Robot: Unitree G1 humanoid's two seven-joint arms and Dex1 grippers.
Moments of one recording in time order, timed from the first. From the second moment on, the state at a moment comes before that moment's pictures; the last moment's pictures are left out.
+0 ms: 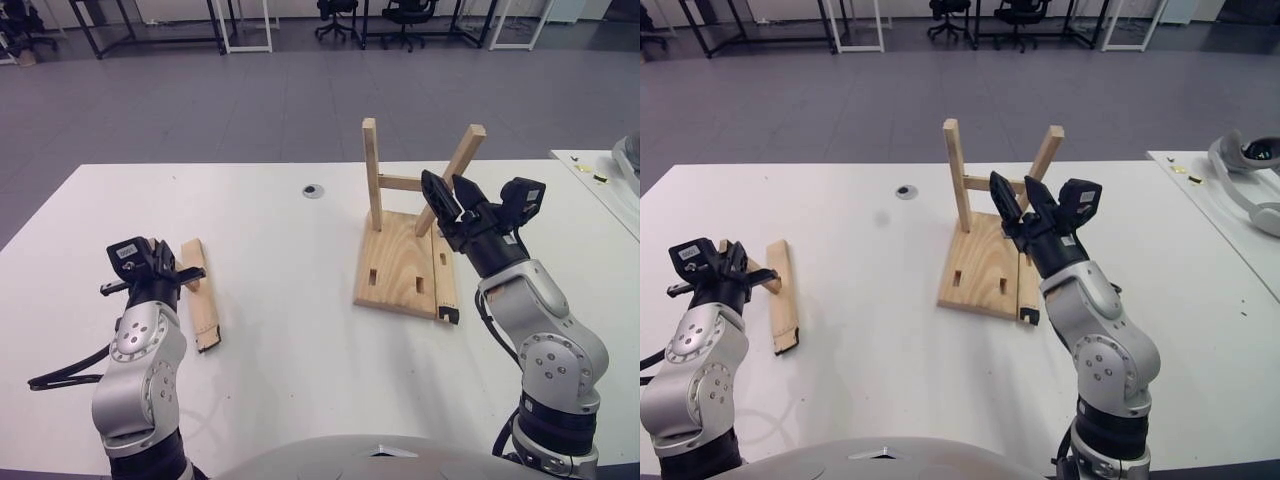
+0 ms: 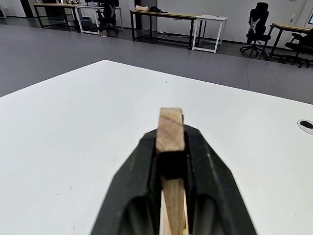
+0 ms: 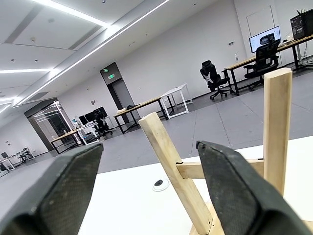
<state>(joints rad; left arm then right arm) 0.09 0.08 0.34 -0.67 -0.26 0.76 0.21 -0.11 -0.19 -0.18 -0.65 0.83 0.65 -0.03</state>
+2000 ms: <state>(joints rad) -0.02 0.05 0.33 -0.56 -0.19 0.71 0.21 -0.12 -0.19 -0.15 -0.64 0.83 0.65 -0.03</state>
